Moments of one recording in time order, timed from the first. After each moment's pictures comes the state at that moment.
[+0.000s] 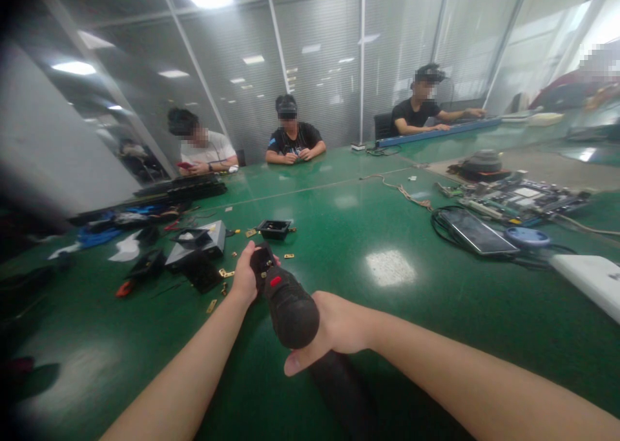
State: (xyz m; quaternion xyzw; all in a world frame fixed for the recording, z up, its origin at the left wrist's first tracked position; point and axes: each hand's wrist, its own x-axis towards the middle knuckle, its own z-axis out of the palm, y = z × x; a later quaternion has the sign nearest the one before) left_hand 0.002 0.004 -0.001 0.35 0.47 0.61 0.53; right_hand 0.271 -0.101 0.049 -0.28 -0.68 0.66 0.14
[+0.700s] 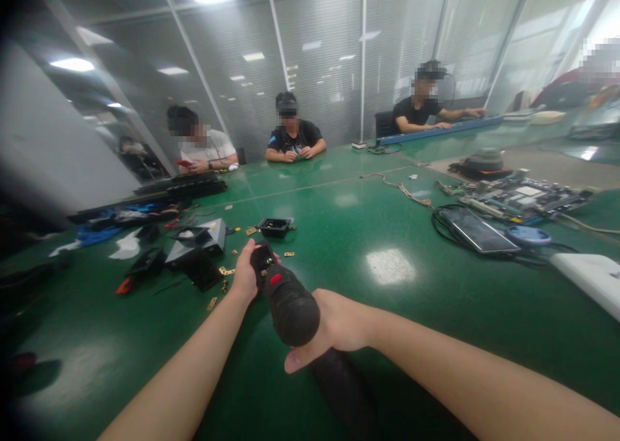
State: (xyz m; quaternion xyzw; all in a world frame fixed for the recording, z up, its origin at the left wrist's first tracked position) left_hand 0.001 0.004 -0.001 0.36 0.46 0.61 0.54; right_hand 0.272 -0.100 0.051 -0.27 -0.68 0.67 0.14
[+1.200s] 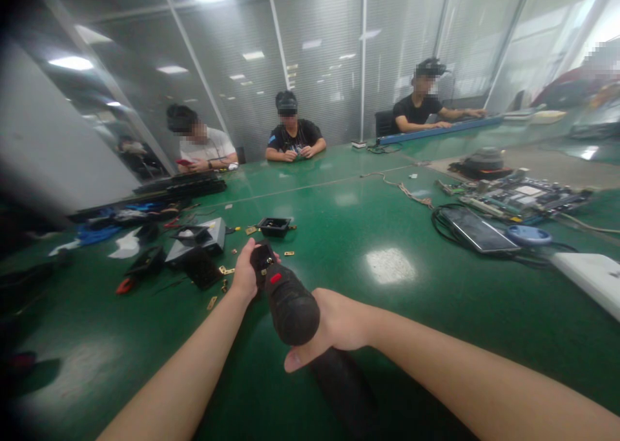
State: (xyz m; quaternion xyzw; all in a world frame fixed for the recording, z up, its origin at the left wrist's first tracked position) left_hand 0.002 0.005 -0.004 0.35 0.47 0.61 0.54; right_hand 0.272 -0.101 0.050 -0.27 -0.68 0.66 0.14
